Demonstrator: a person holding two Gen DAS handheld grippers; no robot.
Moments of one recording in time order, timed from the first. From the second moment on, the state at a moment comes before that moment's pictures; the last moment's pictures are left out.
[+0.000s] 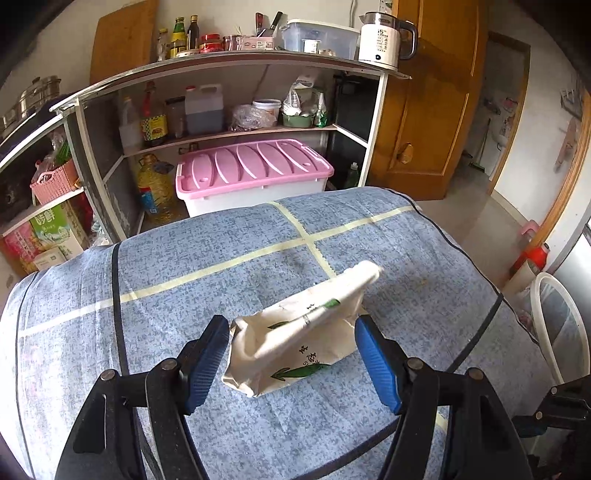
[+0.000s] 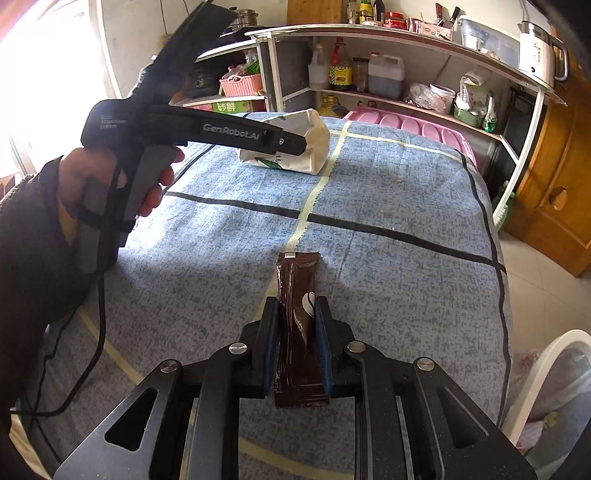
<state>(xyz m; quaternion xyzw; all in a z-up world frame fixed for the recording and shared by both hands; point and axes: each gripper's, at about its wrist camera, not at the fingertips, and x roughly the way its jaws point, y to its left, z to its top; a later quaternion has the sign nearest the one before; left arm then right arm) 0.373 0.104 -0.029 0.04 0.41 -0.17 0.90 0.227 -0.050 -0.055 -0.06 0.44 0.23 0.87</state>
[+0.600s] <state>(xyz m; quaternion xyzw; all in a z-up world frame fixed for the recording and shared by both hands) 0.347 0.077 -0.028 0.06 0.41 -0.16 0.89 0.228 -0.059 -0.056 -0.04 0.44 0.24 0.87</state>
